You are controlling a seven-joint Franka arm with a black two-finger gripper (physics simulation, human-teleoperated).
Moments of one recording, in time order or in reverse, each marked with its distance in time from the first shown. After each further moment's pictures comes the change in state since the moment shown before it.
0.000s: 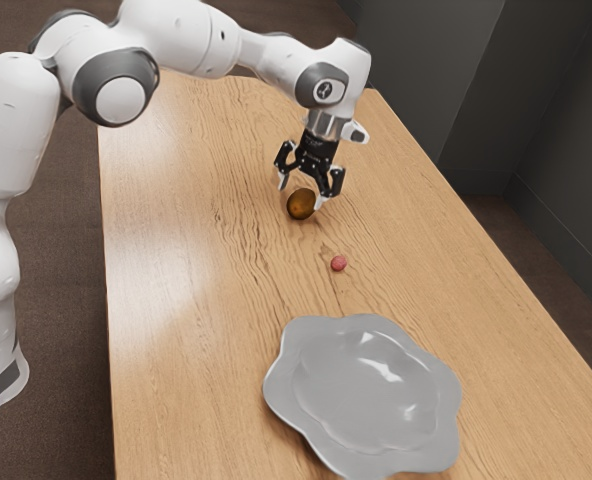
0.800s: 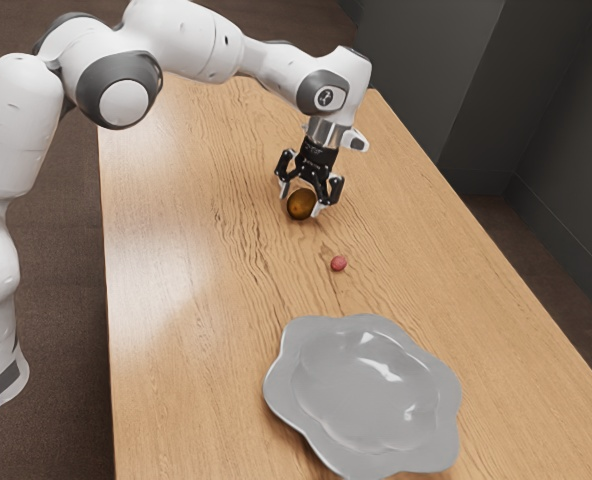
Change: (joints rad) arm -0.003 0.019 -0.003 -0.006 -0.011 0.006 0.025
